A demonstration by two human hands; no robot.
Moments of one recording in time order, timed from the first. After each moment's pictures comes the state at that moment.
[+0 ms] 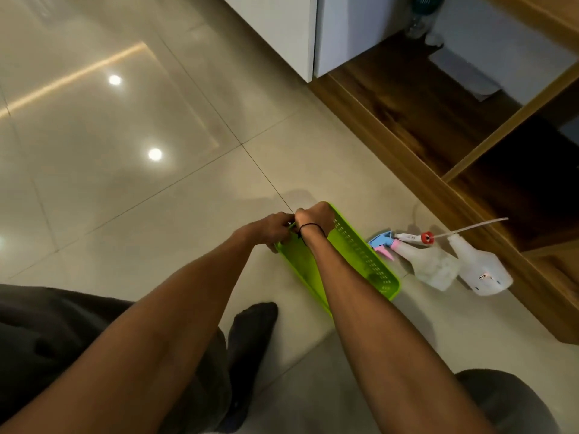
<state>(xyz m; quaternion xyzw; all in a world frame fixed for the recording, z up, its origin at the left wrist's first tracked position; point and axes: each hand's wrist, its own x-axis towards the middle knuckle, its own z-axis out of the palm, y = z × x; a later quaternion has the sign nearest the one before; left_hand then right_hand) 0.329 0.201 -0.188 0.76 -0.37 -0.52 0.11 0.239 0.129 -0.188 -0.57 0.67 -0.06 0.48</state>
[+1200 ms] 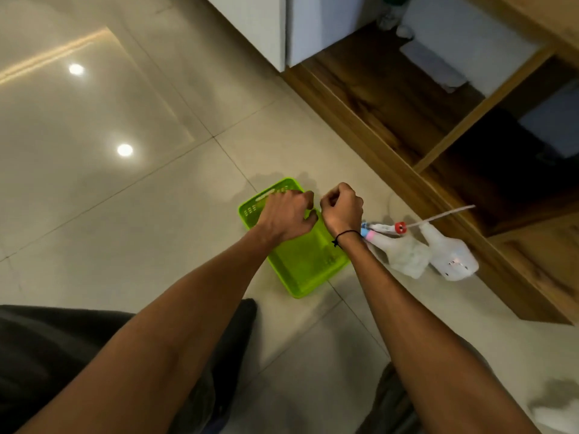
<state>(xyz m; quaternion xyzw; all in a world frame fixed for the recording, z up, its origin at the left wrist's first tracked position) 0.262 0.150 -0.193 0.78 -0.61 -0.08 0.12 0.144 0.071 -0.191 -0.71 0.58 -0.17 0.37</state>
